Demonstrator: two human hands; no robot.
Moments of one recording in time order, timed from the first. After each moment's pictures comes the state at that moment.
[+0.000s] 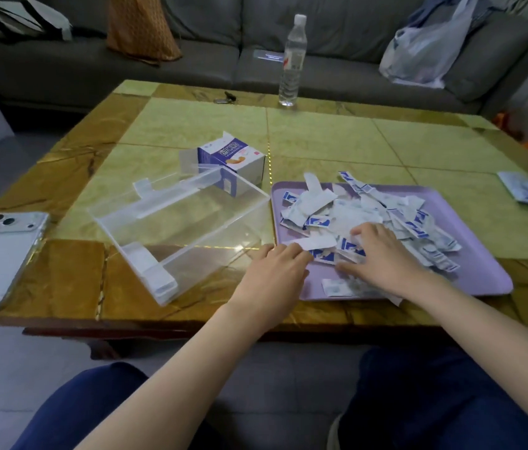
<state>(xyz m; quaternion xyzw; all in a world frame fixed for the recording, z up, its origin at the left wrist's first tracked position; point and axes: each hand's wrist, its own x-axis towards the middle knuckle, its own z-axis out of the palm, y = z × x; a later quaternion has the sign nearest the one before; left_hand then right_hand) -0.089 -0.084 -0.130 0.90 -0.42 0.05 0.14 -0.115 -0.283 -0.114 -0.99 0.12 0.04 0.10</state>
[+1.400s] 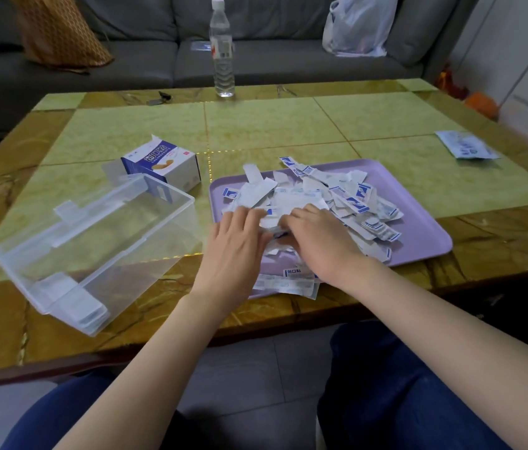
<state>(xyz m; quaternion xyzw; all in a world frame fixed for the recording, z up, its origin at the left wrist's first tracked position) -0.078 -0.129 -0.124 0.89 -0.38 0.16 0.21 -0.122 -0.280 -0.108 -0.99 -0.03 -0.11 0.02</state>
